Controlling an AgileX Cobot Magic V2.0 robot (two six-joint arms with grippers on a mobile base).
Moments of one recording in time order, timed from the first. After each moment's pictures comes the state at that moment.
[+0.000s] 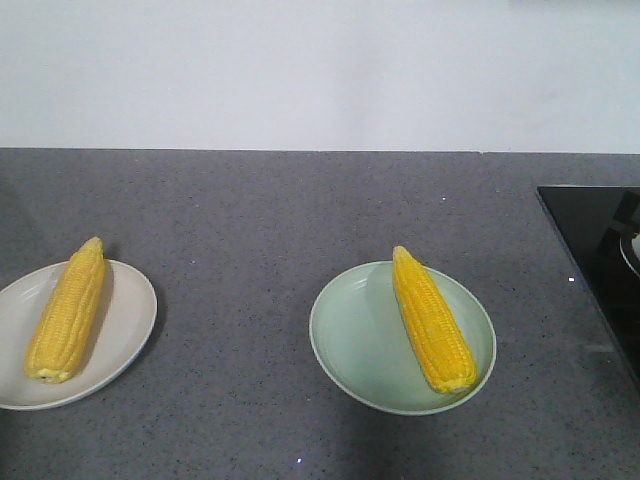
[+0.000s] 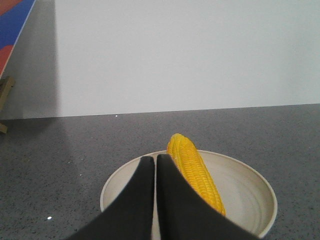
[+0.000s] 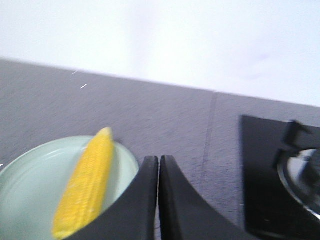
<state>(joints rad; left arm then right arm) 0.01 -0.01 0.02 -0.06 0.05 0.08 0.09 0.37 -0.46 0.23 0.41 -0.27</state>
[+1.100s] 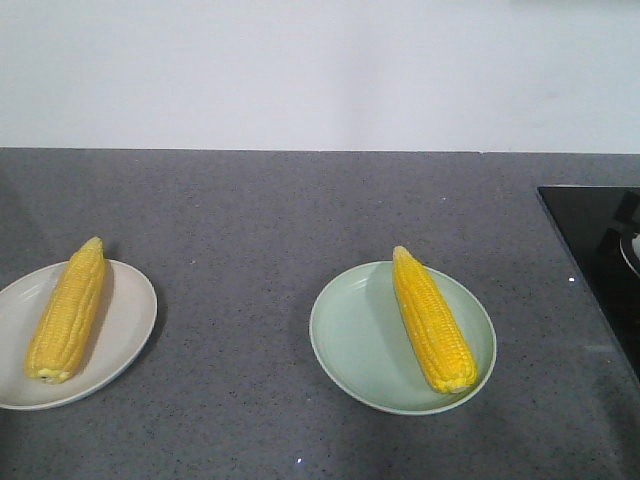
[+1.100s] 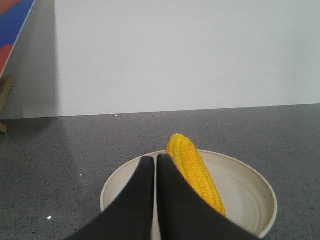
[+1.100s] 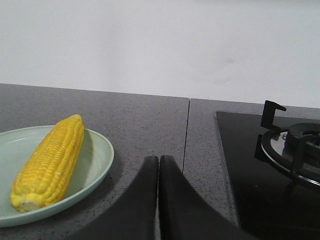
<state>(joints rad) 0.02 -0.01 0.02 -0.06 0.05 0.08 0.08 -0.01 0.03 0.24 0.11 -0.28</state>
